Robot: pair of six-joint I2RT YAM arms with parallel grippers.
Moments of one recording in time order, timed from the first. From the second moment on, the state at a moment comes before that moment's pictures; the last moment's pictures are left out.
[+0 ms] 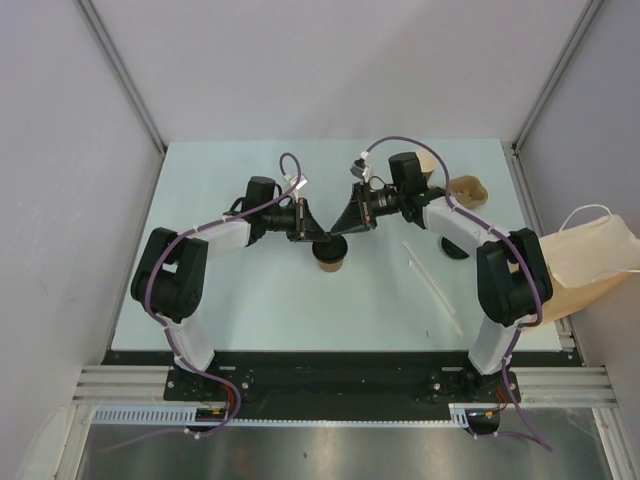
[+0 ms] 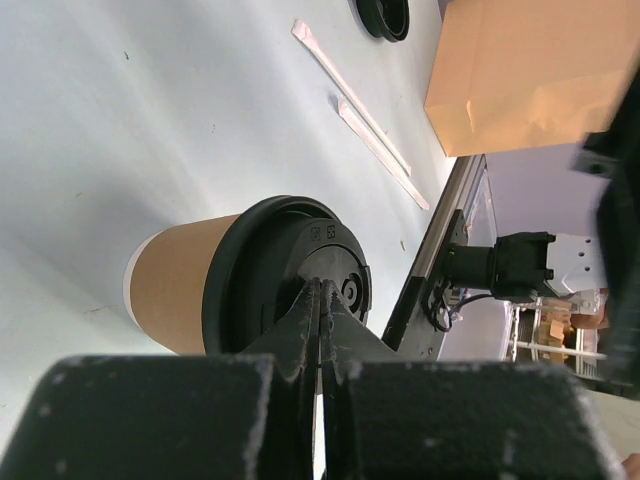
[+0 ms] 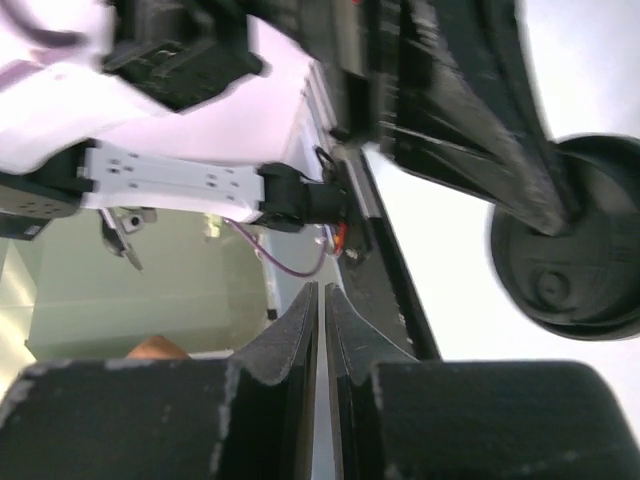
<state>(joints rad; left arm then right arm) -0.34 1.80 1.05 0.08 0.89 -0.52 0.41 1.77 1.30 -0.09 -1.16 0.69</state>
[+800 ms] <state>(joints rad) -0.35 1.80 1.06 0.06 0.89 -0.51 0.40 1.88 1.26 -0.29 -1.15 0.52</state>
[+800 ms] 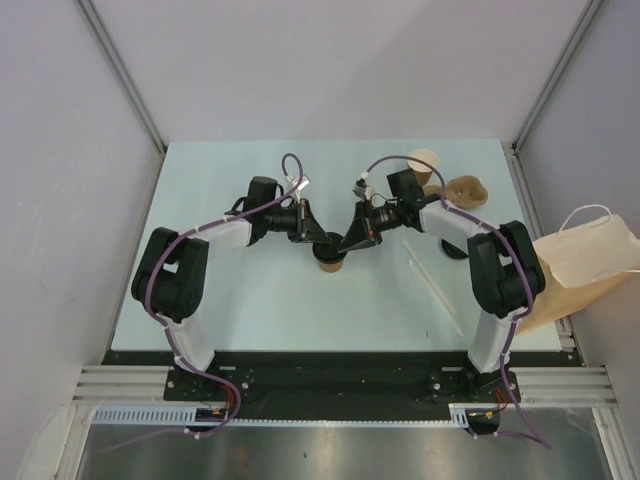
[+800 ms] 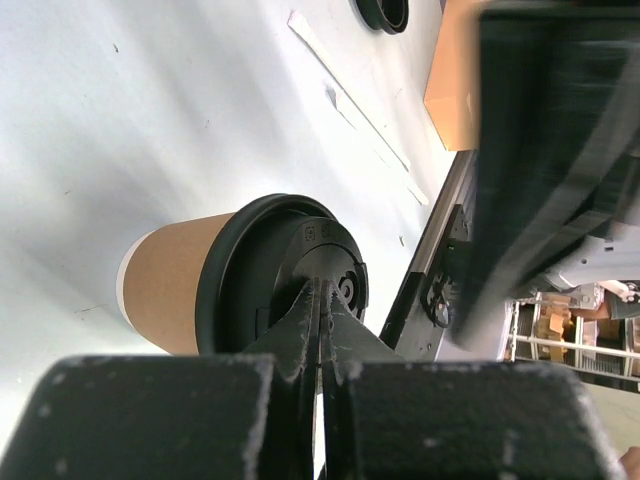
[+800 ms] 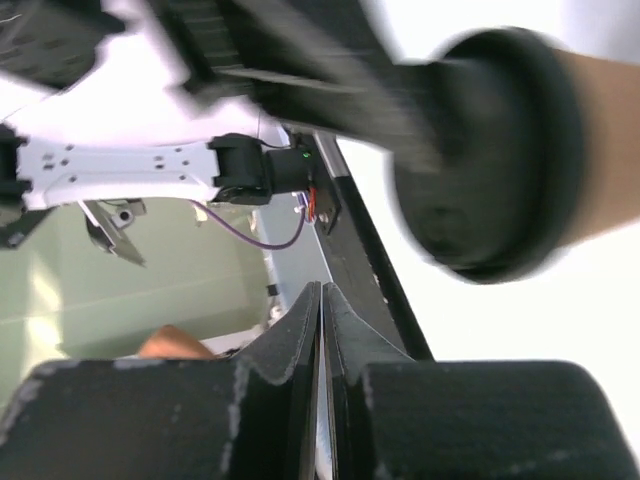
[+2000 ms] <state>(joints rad) -0.35 1.80 1.06 0.06 0.89 -0.51 0.40 1.73 1.29 -0.38 -0.99 0.39</state>
